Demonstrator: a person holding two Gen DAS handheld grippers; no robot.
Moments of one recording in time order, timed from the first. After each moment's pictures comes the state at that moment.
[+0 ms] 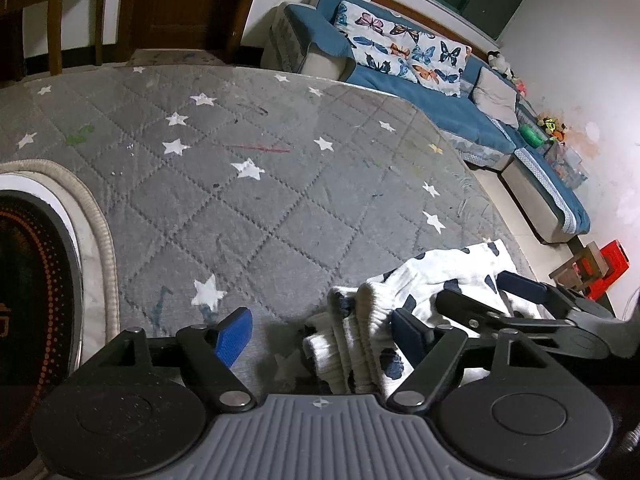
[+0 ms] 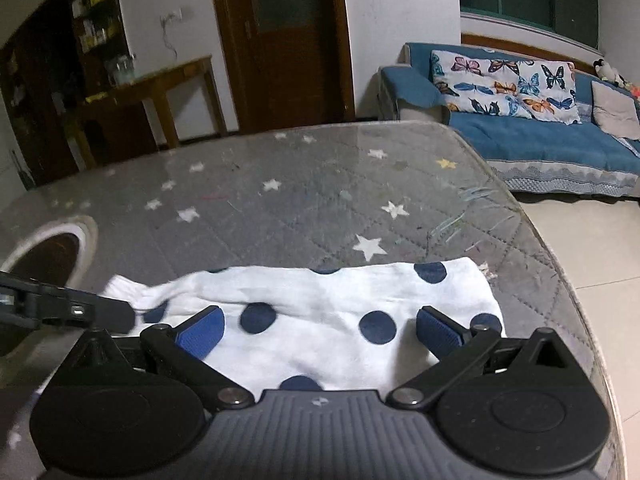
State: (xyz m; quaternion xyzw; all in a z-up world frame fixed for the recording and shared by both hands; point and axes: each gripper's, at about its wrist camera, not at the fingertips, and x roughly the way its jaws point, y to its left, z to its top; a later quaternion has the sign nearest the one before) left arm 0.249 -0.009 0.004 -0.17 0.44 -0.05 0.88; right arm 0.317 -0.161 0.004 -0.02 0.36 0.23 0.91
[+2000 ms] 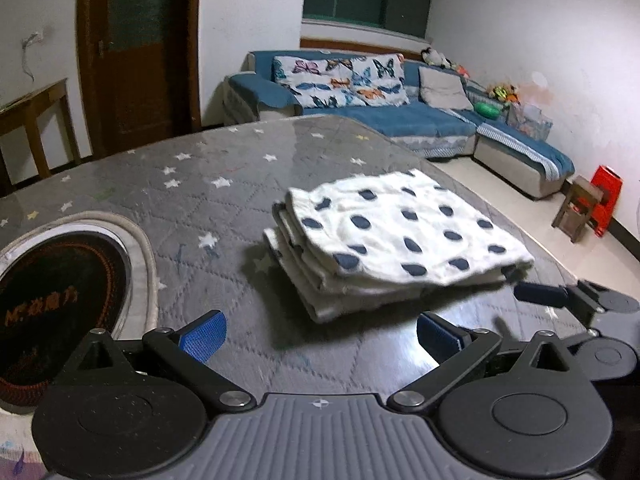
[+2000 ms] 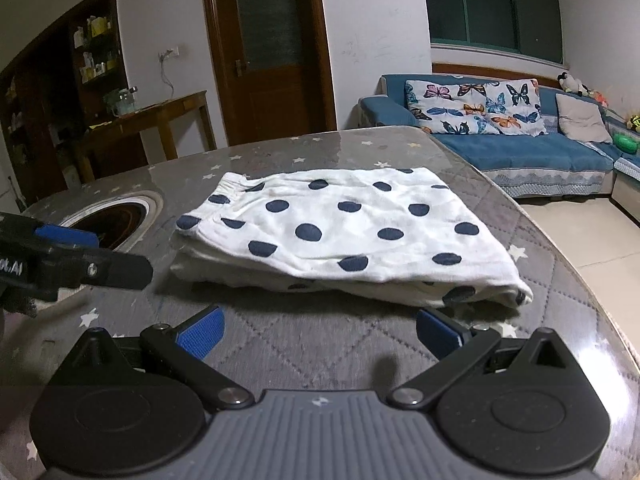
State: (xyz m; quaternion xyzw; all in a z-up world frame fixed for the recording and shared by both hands) left arm 0.102 -0.055 0.016 -0.01 0.36 -0.08 0.93; right arm 0.141 -0.193 -0.009 0.00 0.30 0.19 0.93
